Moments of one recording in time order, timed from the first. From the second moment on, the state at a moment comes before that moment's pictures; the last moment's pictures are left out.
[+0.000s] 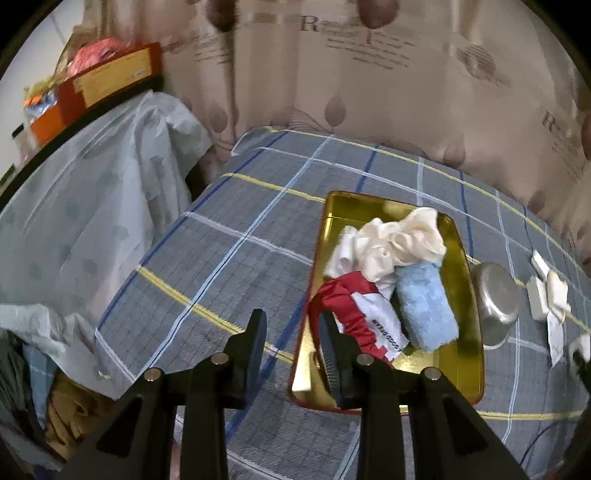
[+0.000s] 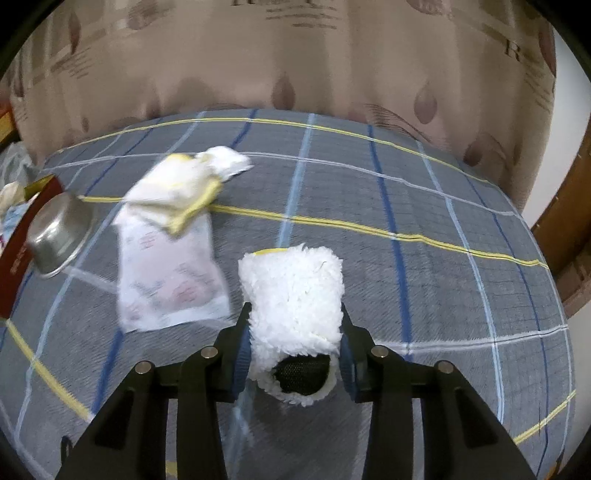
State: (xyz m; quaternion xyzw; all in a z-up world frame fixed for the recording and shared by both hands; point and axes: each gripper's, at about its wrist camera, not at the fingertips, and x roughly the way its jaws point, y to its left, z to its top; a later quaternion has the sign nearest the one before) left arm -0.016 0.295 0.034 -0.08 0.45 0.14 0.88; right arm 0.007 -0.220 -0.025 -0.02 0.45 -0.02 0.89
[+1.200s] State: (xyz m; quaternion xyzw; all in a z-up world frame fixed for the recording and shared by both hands) left arm -0.033 0.373 0.028 -0.16 0.46 0.22 0.84; right arm 0.013 0.127 0.036 -0.10 0.41 0.33 0.85
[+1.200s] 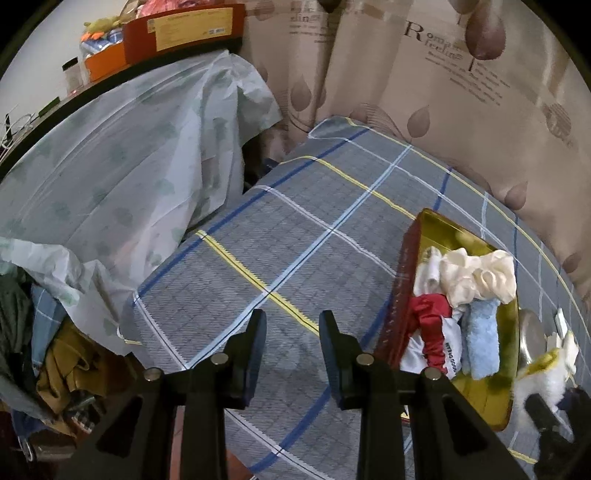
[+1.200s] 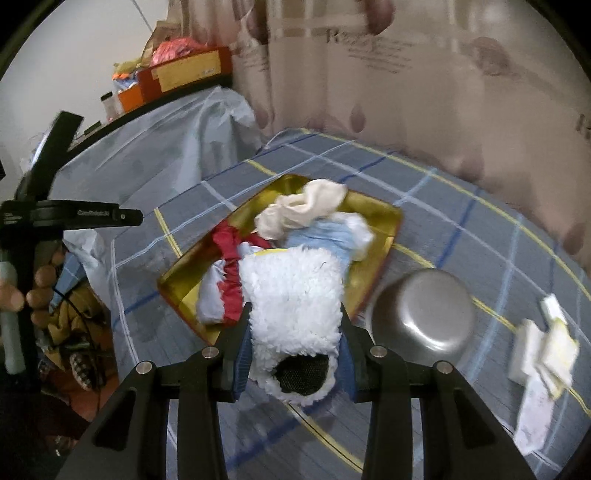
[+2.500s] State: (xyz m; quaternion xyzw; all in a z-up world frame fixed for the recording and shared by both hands) left arm -0.030 0.363 0.021 -0.16 0.47 0.22 0.84; right arm 0.083 -0.040 0.031 -0.03 0.41 0.09 0.91
